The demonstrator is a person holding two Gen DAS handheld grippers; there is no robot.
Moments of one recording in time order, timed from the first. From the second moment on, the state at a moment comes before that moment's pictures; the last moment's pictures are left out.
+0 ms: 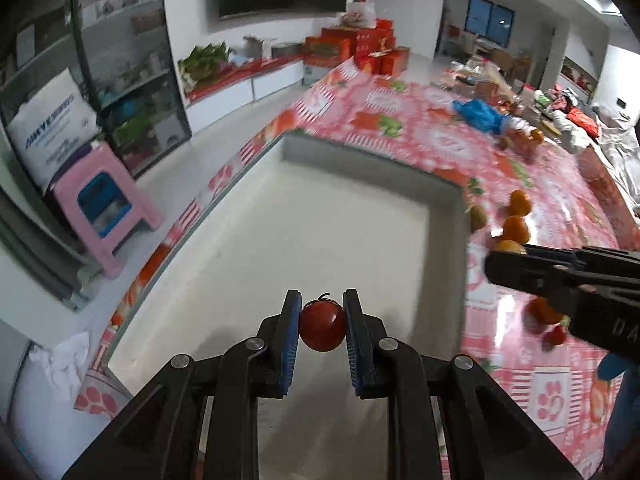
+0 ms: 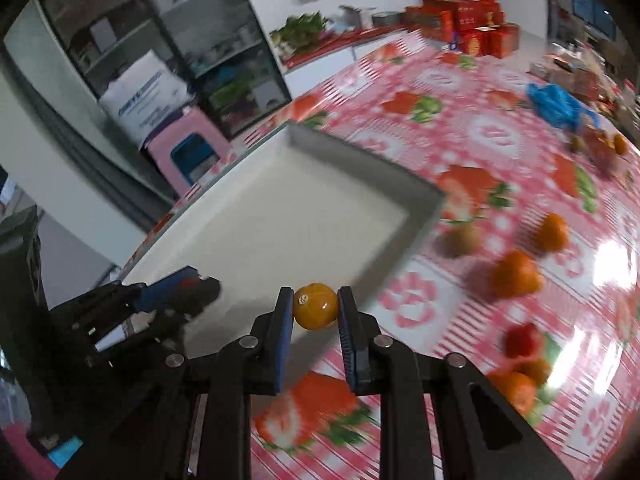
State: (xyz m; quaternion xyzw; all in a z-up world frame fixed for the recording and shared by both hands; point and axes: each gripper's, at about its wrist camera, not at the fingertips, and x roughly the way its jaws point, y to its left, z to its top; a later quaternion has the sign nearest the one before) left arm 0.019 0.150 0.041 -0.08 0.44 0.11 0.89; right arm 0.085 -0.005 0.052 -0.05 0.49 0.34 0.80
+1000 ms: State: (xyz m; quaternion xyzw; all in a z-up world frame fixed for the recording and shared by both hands) left arm 0.011 0.110 0.057 -0.07 0.46 0.07 0.88; right arm 0.103 -0.154 0.058 0.04 0.51 0.20 0.83
